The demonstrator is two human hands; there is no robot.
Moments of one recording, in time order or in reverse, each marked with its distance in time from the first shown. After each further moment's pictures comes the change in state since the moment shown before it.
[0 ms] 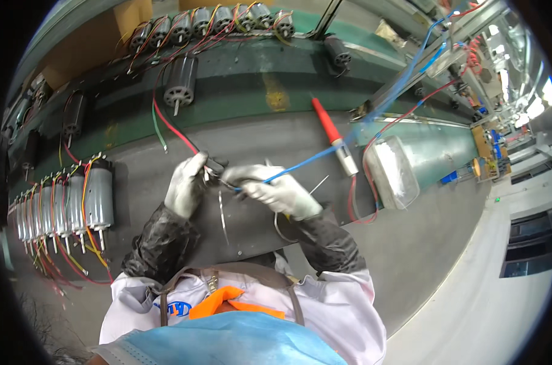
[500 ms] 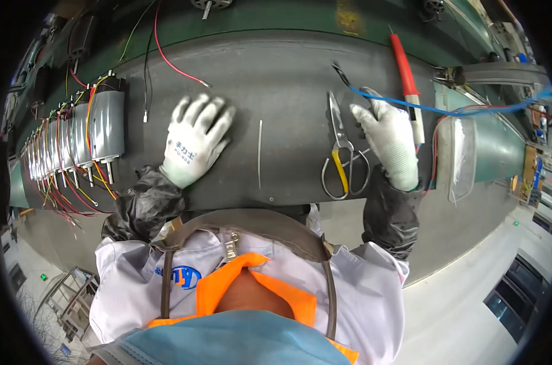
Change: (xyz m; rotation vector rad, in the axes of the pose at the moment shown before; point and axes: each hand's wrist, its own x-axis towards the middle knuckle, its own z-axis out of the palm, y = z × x) left_hand -0.057 -0.005 -0.043 1.788 0.121 0.768; right_hand -0.005 0.004 -0.062 -0.970 0.284 0.600
